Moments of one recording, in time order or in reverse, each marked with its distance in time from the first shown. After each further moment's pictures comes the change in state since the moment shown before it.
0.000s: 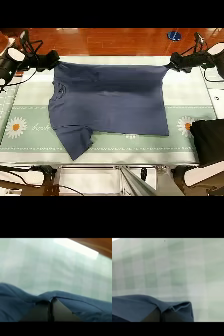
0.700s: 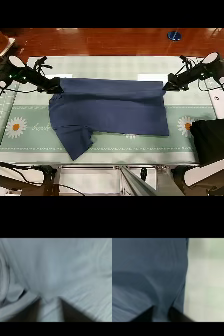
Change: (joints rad) left arm 0.068 -0.055 -0.042 0.081 -0.540 0.180; right arm -0.013 -0.022 -0.112 -0.083 0.327 -0.056
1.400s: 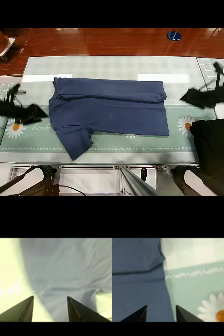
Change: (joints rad) left arm 0.340 0.516 -0.615 -0.022 -0.060 0.108; right arm -0.103 0.771 -0.657 -0.101 -0.211 0.051
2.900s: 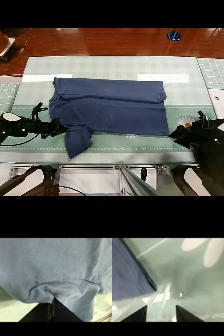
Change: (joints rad) left arm -0.164 0.010 -0.343 -0.196 0.264 0.017; right arm -0.177 0.095 -0.498 0.069 0.039 0.009
